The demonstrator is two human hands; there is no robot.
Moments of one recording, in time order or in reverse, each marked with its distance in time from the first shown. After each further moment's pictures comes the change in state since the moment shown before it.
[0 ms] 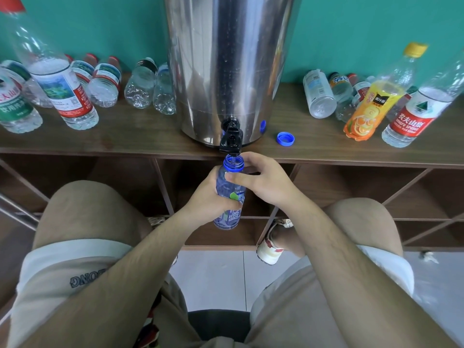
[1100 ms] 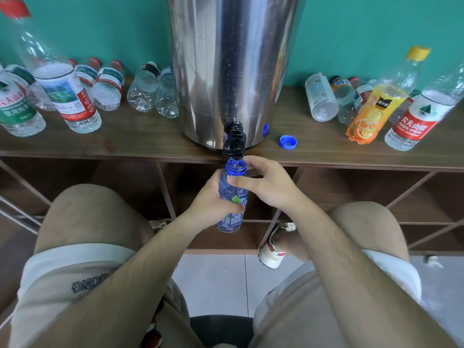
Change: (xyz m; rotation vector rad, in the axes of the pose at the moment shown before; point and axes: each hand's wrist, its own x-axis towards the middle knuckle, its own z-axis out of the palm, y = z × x) left_hand -0.004 0.007 0.001 -0.004 -0.004 -0.025; right_hand 0.000 0.001 -0.002 0.011 -0.009 -0.015
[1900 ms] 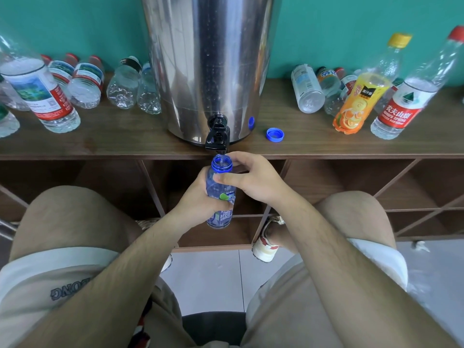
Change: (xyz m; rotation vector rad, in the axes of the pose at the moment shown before) left_hand 0.014 -0.019 0.002 0.012 -0.014 0.047; right_hand 0.001 0.004 0.003 0.013 -0.004 0.009
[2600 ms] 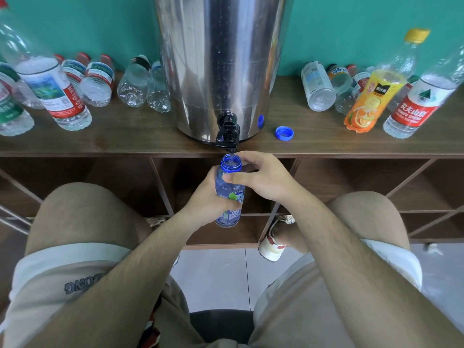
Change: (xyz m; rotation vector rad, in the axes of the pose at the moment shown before) left_hand 0.003 -0.002 0.003 0.005 0.002 -0.001; right_hand 0.003 0.004 -0.003 -0.026 -0.026 0.003
